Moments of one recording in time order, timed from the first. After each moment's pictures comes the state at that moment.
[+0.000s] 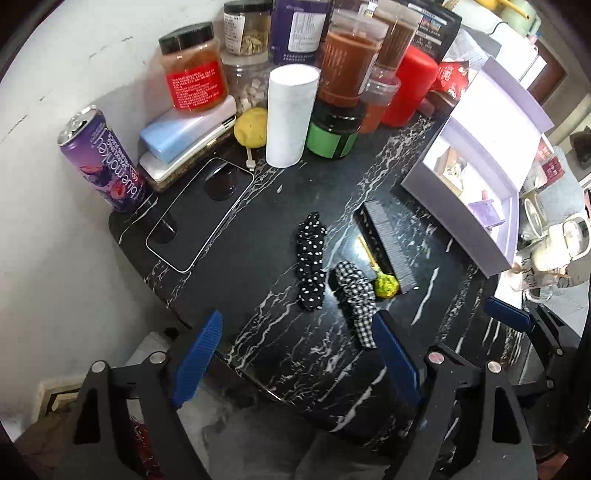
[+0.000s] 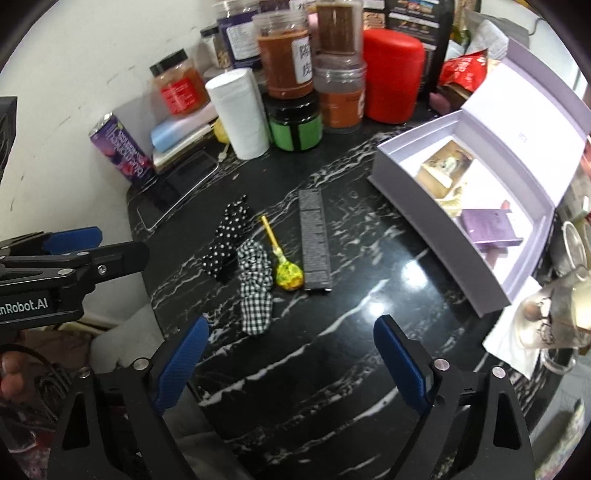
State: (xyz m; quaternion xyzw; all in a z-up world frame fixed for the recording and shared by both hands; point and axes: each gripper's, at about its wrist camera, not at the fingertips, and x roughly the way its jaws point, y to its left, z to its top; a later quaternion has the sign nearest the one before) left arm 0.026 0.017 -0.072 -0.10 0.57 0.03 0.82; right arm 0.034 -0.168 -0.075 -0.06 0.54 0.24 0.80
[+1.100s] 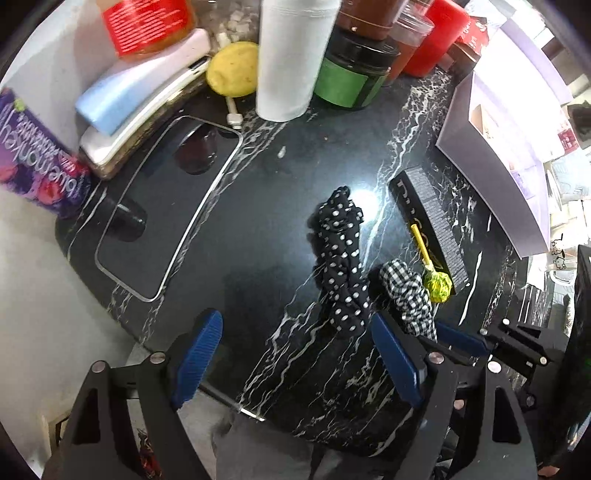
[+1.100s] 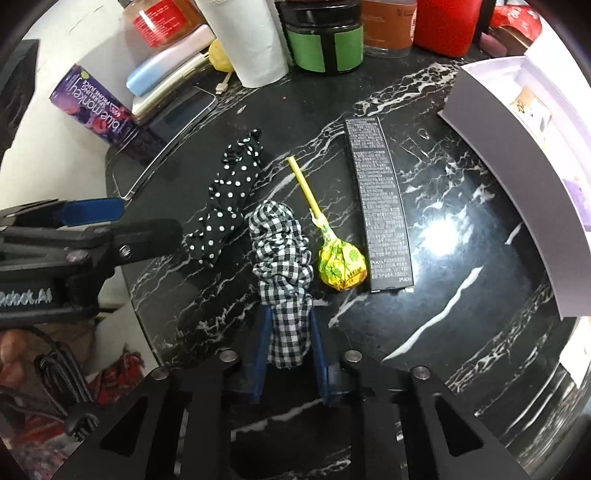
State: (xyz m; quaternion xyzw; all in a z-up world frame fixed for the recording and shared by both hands) left arm 0.078 0.033 -0.146 -0.09 0.63 -0.03 0.77; right arm 0.060 -0.116 -0.154 -0.06 0.62 0.26 0.74
